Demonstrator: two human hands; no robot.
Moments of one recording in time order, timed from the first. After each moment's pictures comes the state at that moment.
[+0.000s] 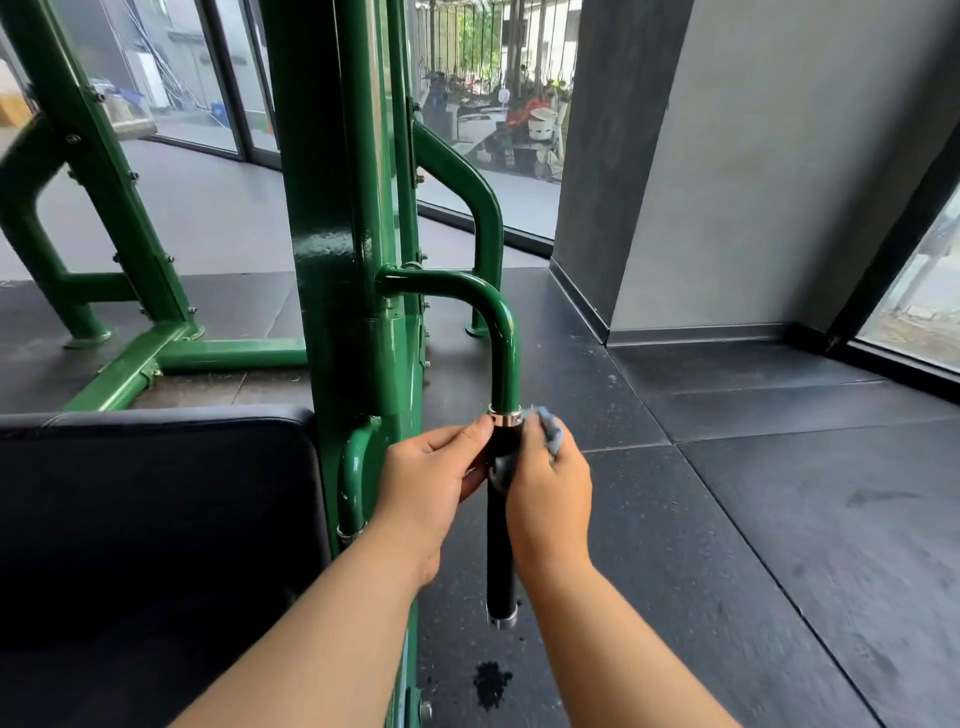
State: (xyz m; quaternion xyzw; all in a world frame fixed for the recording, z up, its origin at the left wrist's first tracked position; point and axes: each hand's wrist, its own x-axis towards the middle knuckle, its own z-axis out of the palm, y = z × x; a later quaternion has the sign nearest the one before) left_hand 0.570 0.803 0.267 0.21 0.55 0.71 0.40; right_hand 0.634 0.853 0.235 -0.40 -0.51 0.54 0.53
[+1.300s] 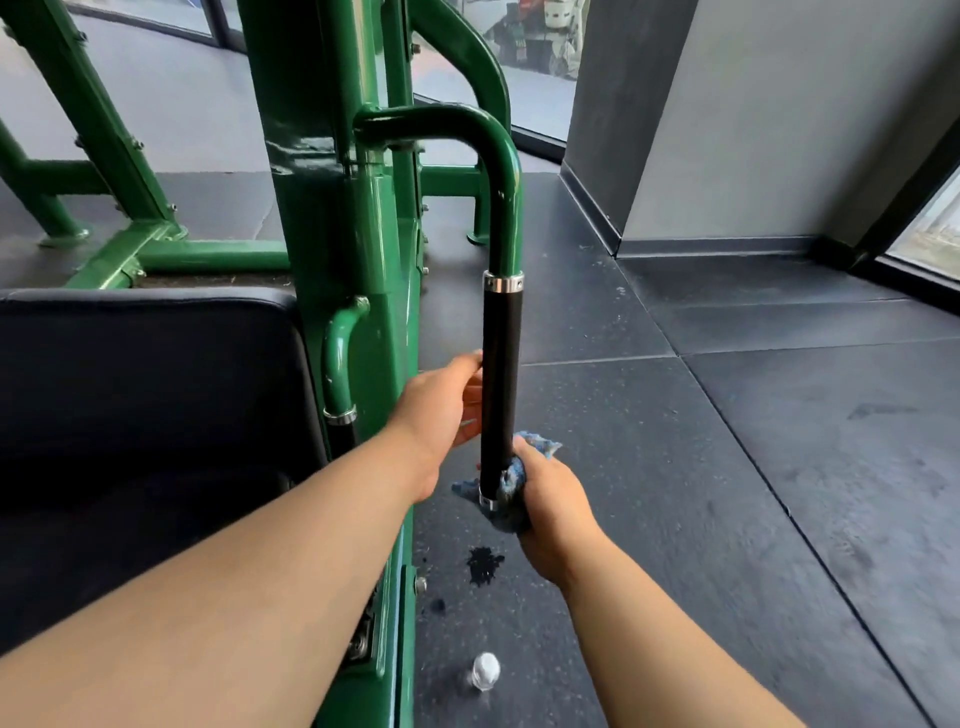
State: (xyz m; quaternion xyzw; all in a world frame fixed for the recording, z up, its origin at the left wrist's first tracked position) left_hand 0.571 0.810 0.207 0.20 0.63 0.60 0.45; right_hand 0.673 0.840 0.120 -0.47 -0.33 0.77 0.28
